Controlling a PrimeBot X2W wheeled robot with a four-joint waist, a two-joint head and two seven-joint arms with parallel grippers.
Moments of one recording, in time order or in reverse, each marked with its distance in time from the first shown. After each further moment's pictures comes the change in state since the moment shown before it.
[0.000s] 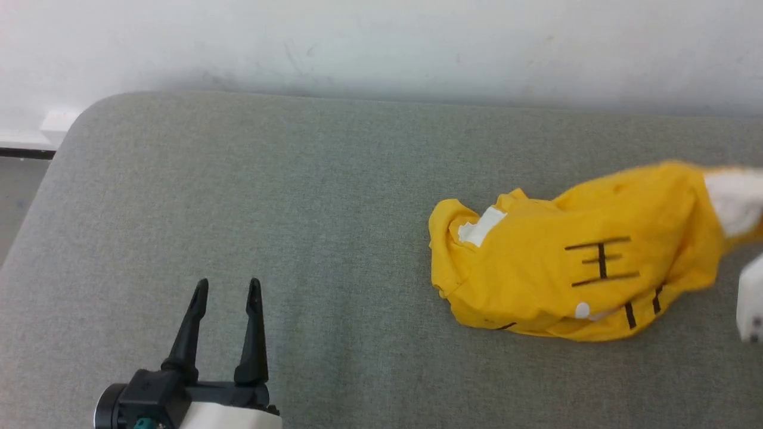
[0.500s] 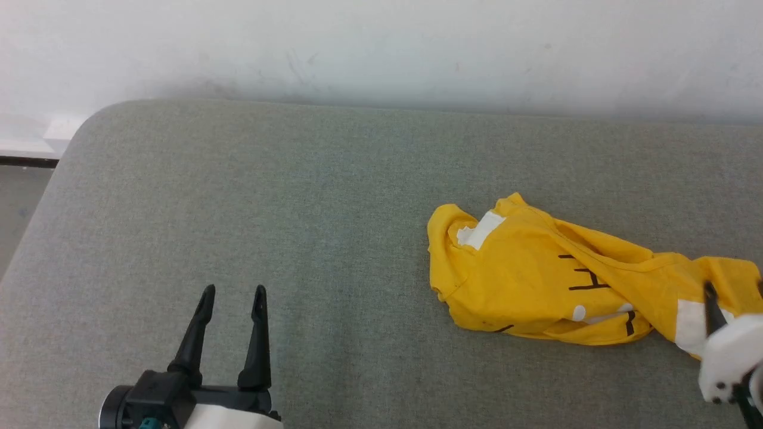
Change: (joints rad) left arm 0.000 0.000 0.003 0.034 0.009 -0.028 0.000; right arm 0.242 0.156 -0.059 -0.087 0.014 0.000 0.030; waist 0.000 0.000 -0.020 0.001
